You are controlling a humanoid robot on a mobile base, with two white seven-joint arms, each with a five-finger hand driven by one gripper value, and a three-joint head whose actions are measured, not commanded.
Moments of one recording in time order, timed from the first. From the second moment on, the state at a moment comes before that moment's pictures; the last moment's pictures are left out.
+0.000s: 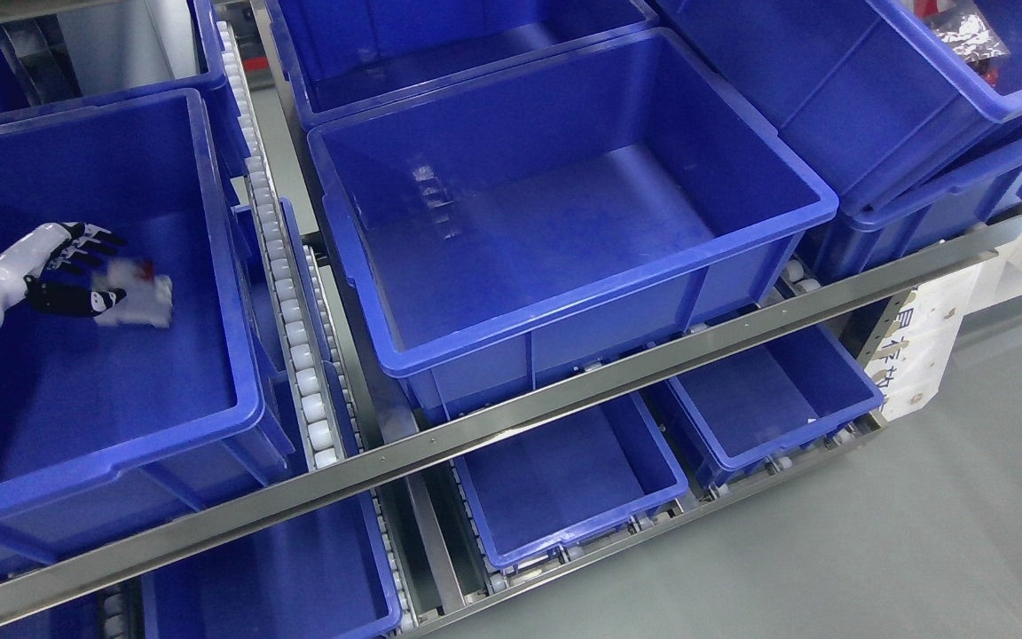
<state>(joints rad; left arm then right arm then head) -0.99 0.51 0.09 -0.86 -0.67 -0.07 -0.57 0.09 0.00 0.00 -0.25 0.08 0.02 -0.14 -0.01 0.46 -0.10</state>
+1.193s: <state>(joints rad) -0.92 0.29 0.28 -1.04 -0.12 -0.02 -0.11 0.09 0.00 0.00 -0.25 0.08 0.02 -0.14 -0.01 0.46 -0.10</state>
